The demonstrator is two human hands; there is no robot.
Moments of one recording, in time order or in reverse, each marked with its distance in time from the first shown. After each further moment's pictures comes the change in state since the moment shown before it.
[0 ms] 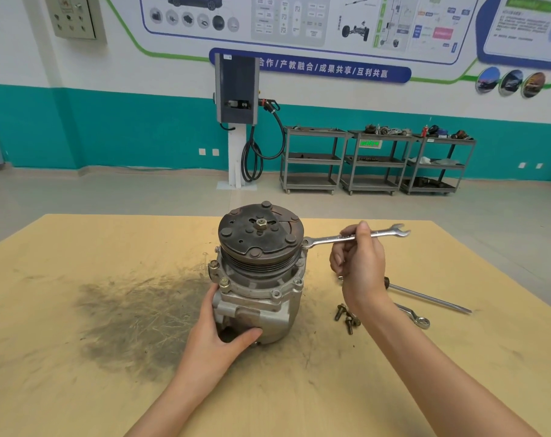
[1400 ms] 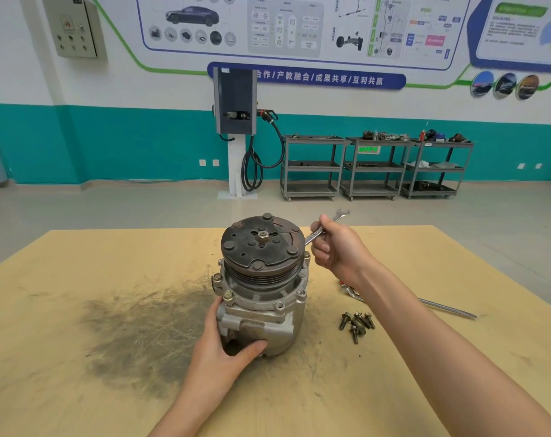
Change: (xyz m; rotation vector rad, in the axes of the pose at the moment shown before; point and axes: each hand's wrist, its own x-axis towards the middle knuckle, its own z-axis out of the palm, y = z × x) left_hand 0.000 -0.003 0.000 0.012 0.013 0.003; right_hand 0.046 -0.008 0.021 -0.037 -0.268 0.464
